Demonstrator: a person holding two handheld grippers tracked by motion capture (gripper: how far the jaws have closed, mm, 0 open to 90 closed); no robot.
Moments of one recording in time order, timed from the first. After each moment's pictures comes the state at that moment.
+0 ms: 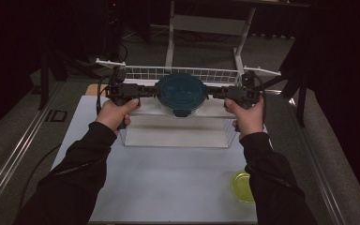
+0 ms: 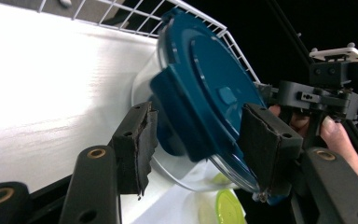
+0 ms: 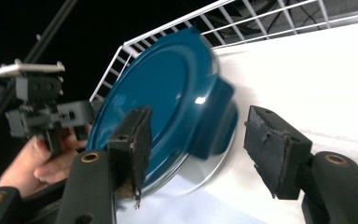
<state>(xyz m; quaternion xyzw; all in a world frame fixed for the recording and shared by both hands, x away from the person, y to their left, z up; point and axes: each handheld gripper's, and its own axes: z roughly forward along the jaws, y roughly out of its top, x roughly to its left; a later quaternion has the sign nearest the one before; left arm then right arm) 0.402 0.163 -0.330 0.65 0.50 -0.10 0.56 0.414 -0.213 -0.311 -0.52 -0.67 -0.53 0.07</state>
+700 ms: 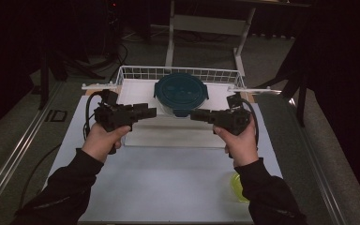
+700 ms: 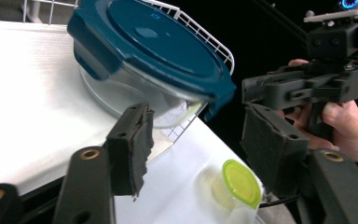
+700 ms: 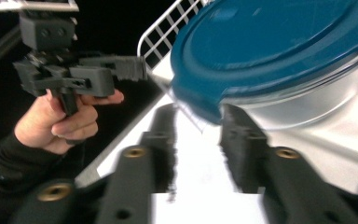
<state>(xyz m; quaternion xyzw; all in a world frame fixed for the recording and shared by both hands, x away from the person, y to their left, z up) 0.322 0.165 -0.336 0.70 0.40 -0.01 0.59 0.340 -0.173 -0.313 -0.40 -0.74 -0.53 0.05</state>
